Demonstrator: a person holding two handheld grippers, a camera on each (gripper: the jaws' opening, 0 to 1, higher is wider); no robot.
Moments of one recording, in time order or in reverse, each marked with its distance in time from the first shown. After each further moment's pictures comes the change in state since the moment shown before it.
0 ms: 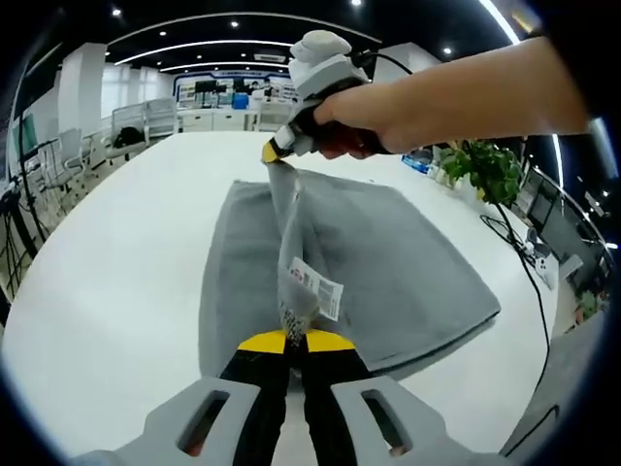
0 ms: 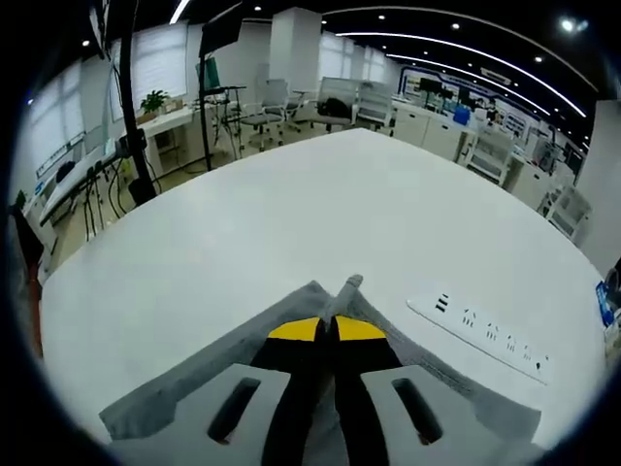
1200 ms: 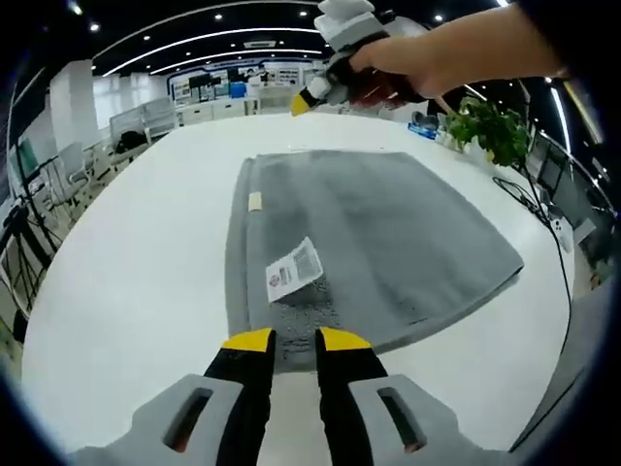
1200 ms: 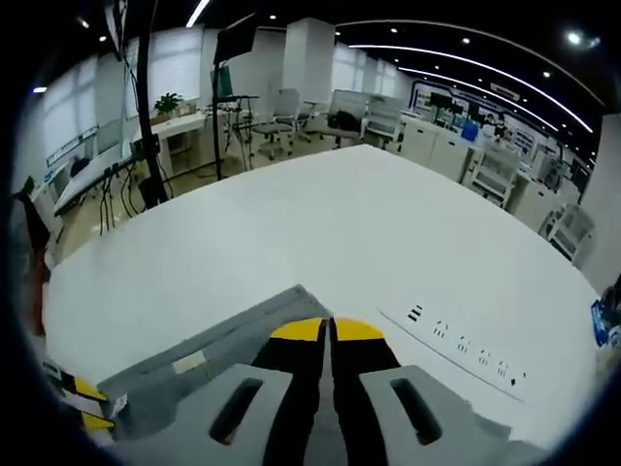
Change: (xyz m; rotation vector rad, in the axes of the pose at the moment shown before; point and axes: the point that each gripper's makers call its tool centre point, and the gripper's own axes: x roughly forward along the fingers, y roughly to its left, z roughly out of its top) left arm -0.011 0.019 -0.025 0.084 0.083 0.084; right arm -0.039 -0.033 0.004 -0.058 -0.046 0.021
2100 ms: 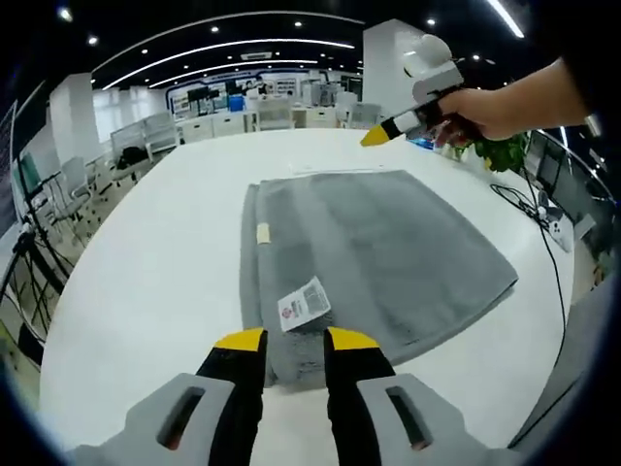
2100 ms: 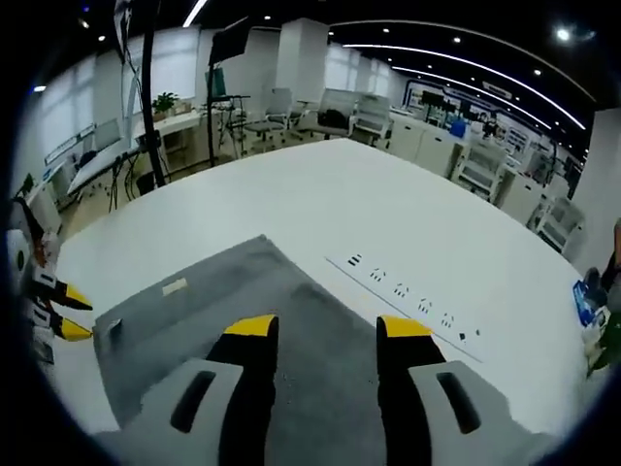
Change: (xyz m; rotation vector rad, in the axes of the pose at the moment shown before) left arm -0.007 0.011 0.029 0.033 -0.044 0.016; right arm -0.068 -0.069 -0.052 0.036 -0.013 -0.023
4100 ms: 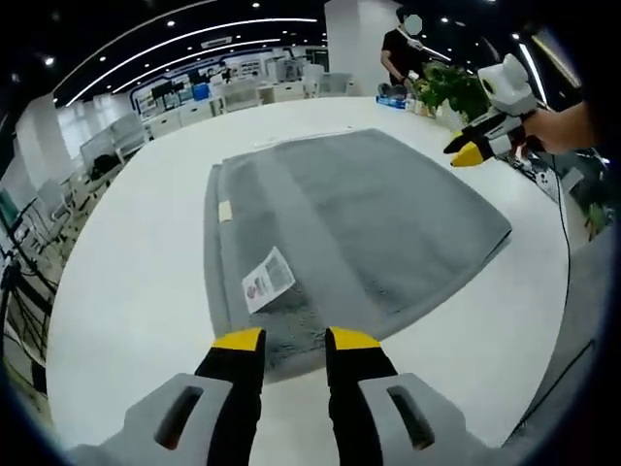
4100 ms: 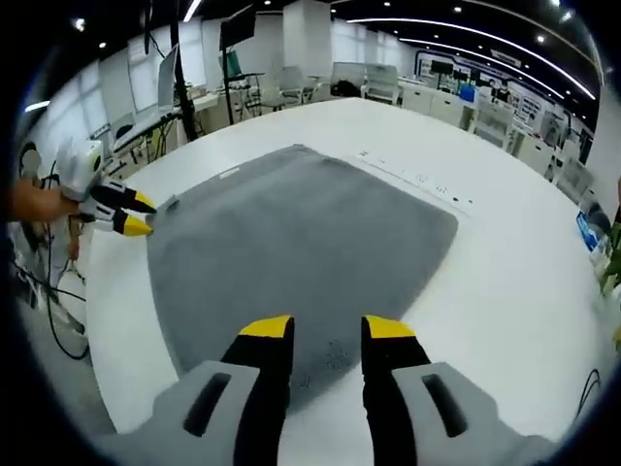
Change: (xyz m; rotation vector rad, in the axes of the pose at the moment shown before) left arm 0.013 -0.024 -0.026 0.166 0.124 -0.069; right arm -0.110 0.020 -0.174 0.039 0.156 0.131
